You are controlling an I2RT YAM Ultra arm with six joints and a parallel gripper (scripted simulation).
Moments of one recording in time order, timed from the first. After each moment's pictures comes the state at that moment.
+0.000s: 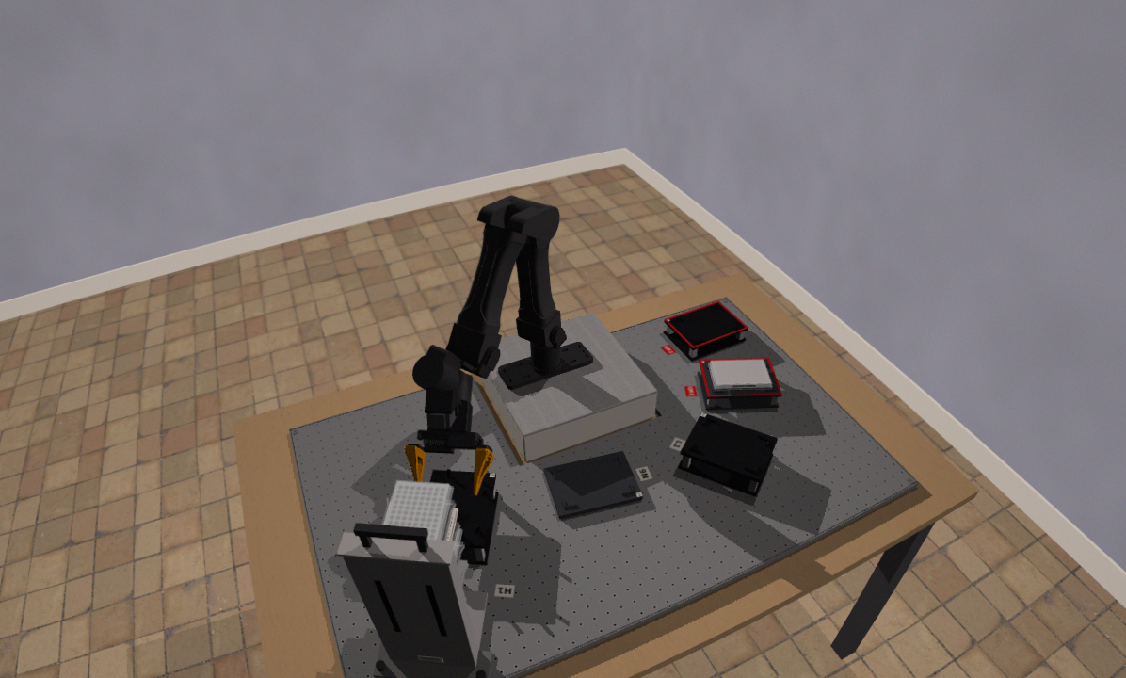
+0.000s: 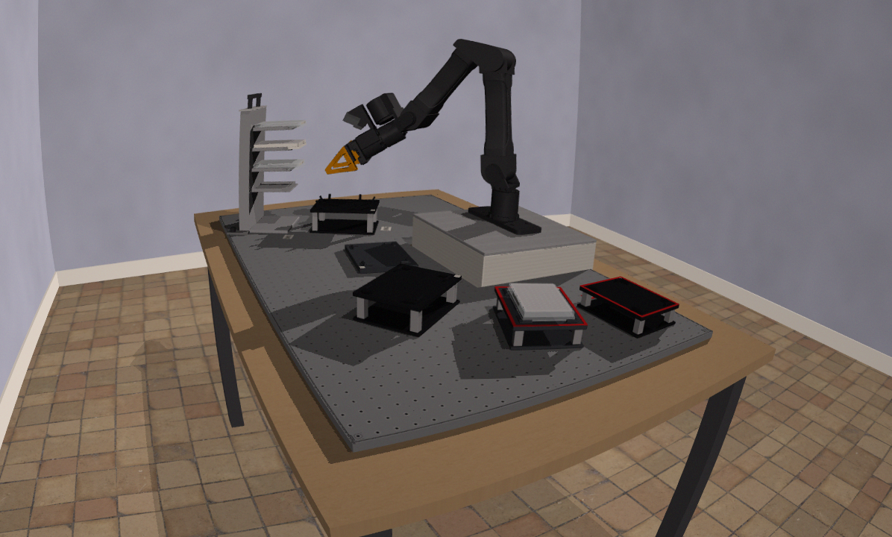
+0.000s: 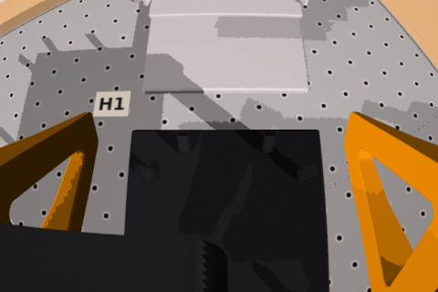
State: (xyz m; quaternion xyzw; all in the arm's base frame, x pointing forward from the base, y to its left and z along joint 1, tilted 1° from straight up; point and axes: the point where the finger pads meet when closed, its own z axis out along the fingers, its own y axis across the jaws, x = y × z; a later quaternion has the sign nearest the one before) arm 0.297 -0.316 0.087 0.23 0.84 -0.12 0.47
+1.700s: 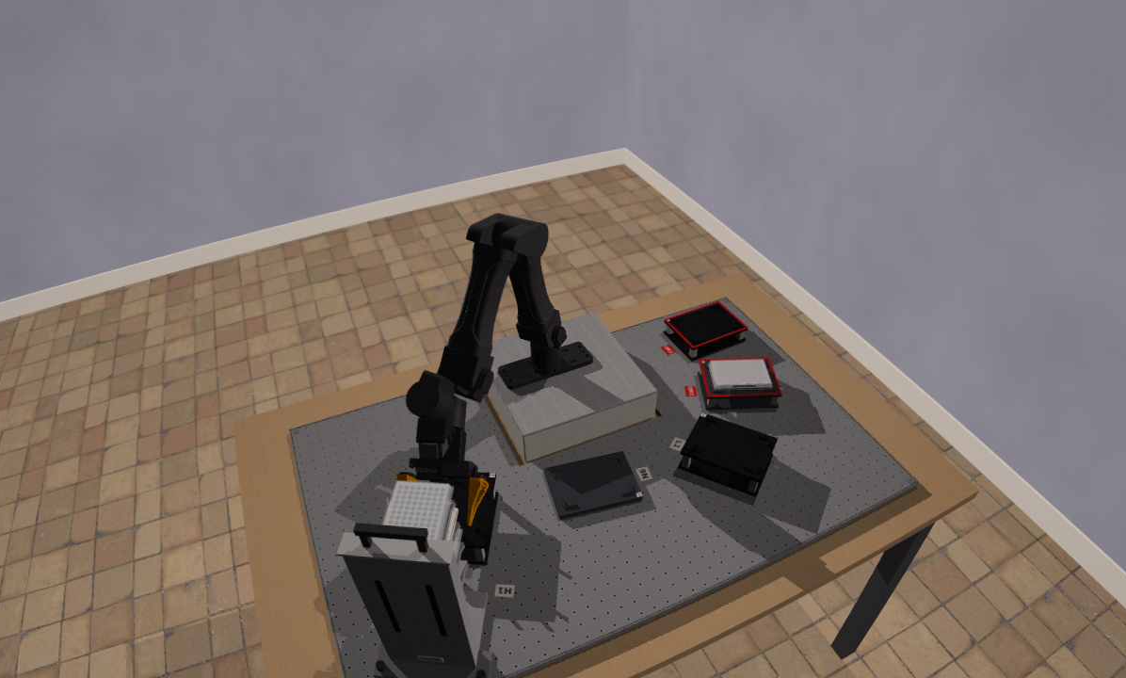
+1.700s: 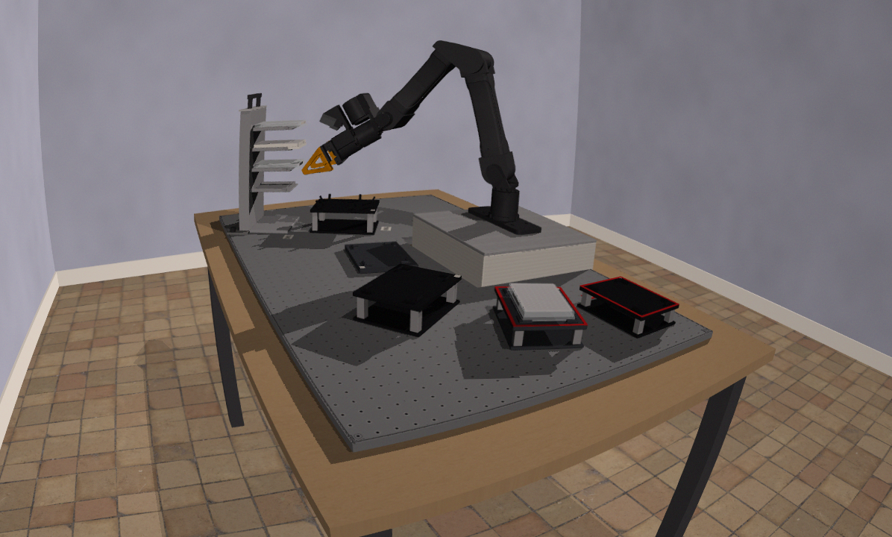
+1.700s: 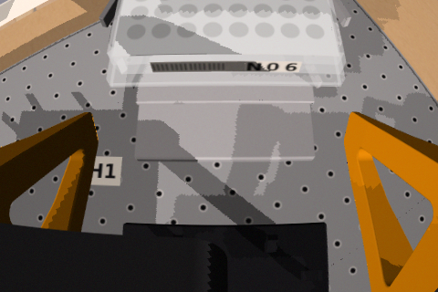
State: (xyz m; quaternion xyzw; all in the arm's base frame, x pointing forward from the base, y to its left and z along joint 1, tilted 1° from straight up) arm 0.349 -0.347 0.086 0.23 0.84 -0.12 0.47
